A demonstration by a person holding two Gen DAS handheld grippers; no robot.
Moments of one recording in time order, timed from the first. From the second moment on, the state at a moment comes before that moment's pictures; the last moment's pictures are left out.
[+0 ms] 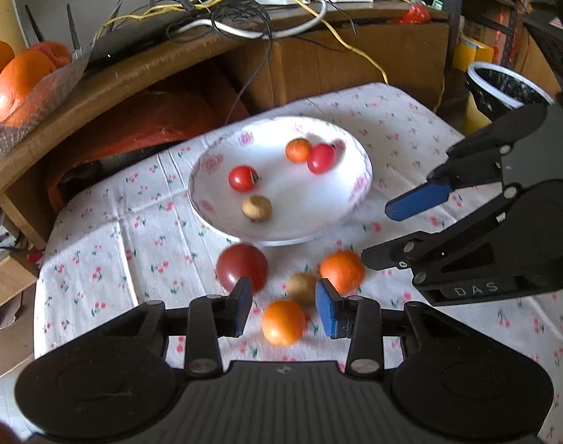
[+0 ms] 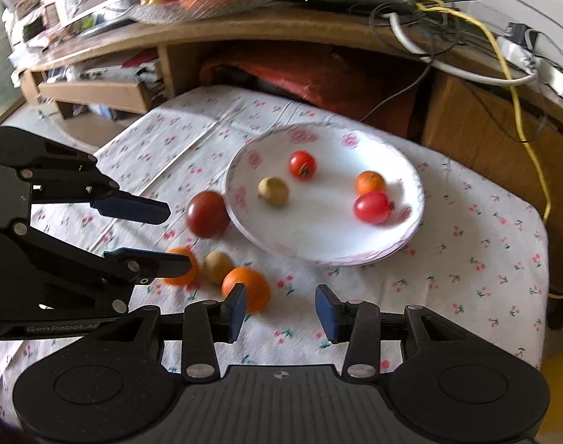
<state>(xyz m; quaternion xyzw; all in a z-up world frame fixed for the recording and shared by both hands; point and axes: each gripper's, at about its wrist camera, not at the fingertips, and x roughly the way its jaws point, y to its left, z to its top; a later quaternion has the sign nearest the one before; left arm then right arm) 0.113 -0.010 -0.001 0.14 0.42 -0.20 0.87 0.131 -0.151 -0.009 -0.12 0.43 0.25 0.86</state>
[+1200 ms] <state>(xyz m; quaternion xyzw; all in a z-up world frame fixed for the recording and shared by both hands) 0.125 -0.004 -0.039 0.14 0.46 -0.22 0.85 0.147 -0.129 -0.034 -0.14 0.47 0.29 0.82</state>
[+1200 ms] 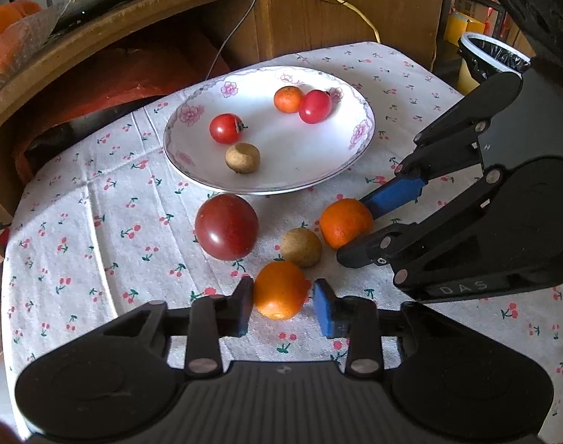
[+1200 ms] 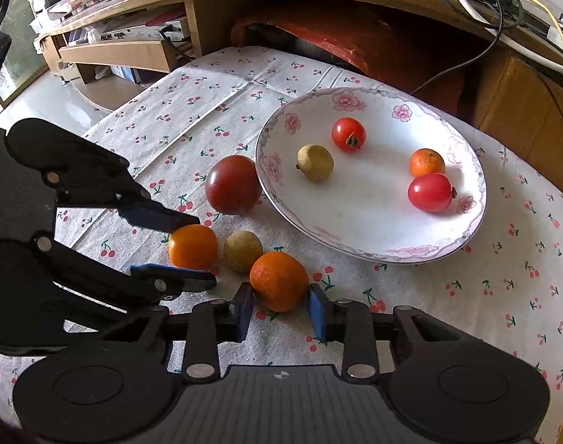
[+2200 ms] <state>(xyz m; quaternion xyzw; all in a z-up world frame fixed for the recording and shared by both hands) 0.113 -0.005 -0.037 0.14 0.46 -0.23 0.84 0.099 -0.145 -0.029 -0.14 0.50 0.26 0.82</state>
